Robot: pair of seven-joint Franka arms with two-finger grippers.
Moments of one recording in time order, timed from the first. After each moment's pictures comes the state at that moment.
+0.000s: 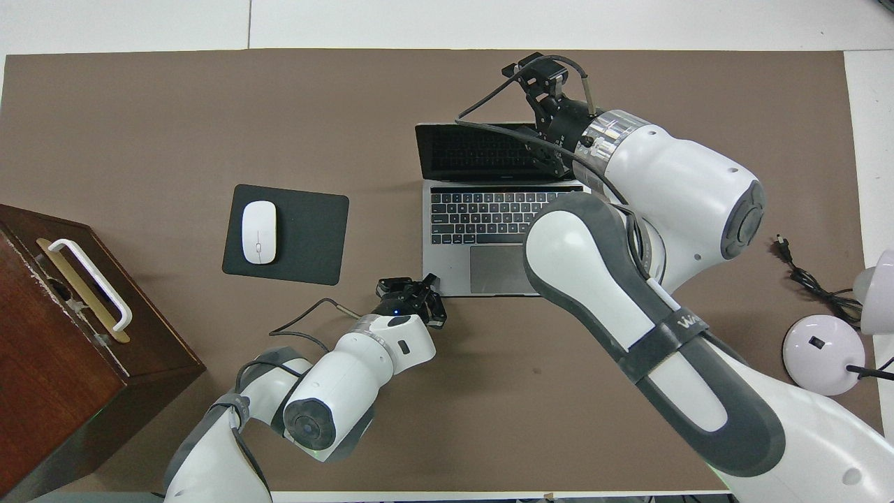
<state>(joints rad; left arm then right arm) -0.74 0.27 0.01 -2.50 -0.06 3.49 -0.12 0.27 0.31 0.16 -1.81 0.82 2.92 0.77</state>
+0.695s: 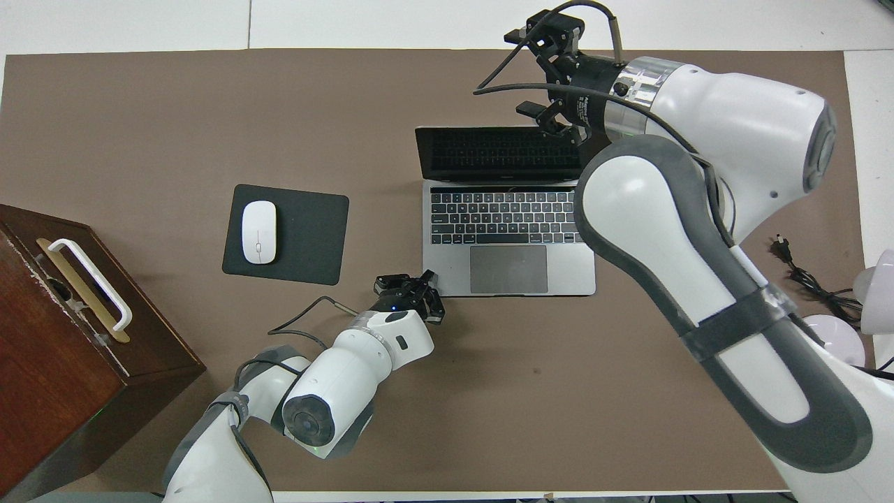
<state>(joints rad) -0.74 0.28 0.02 -2.49 -0.09 3.49 -0.12 0.21 0.32 0.13 -1.62 0.78 2.60 0.82</state>
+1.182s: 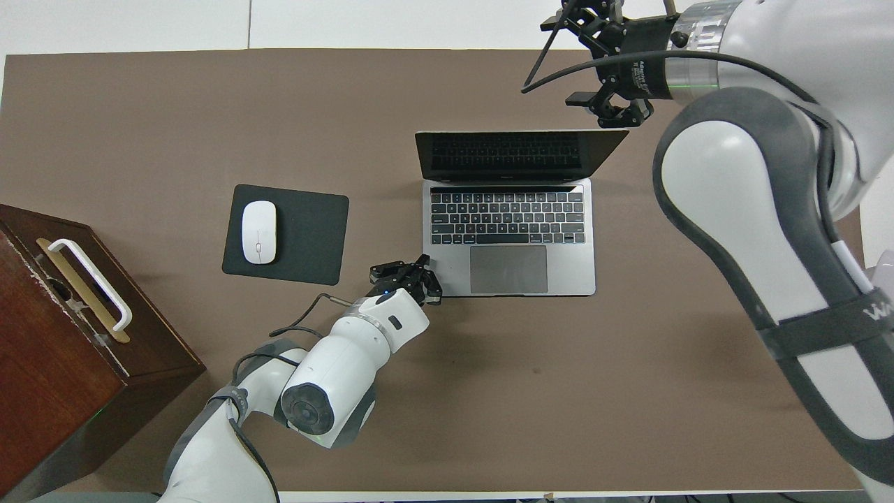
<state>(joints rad) -0.74 0.29 0.02 -2.44 -0.15 3.49 -0.24 0.13 0.32 0.12 -1.44 0.50 2.23 0.93</state>
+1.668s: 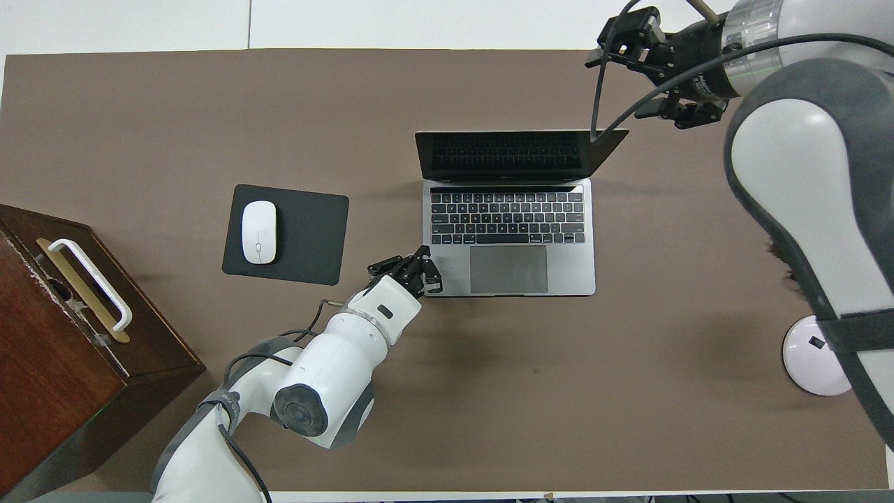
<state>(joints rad) -0.74 0.24 0.02 -2.43 -0.19 3.47 -0.44 0.05 0.32 0.12 -1.35 0.33 1.95 0.57</state>
